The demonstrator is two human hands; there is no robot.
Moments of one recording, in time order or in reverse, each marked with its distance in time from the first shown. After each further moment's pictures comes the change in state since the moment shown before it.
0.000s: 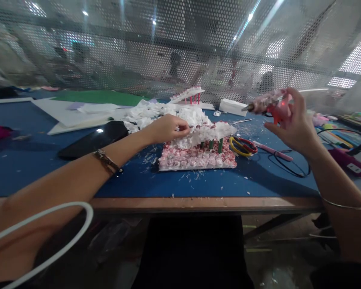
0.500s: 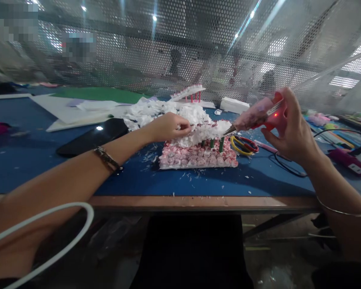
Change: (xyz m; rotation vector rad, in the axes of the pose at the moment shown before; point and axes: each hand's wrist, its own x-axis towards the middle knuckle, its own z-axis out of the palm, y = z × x) left_hand 0.001 0.002 0.000 0.043 -0.016 0.009; right_hand -0.008 -0.031 -0.004 -0.027 0.066 -0.311
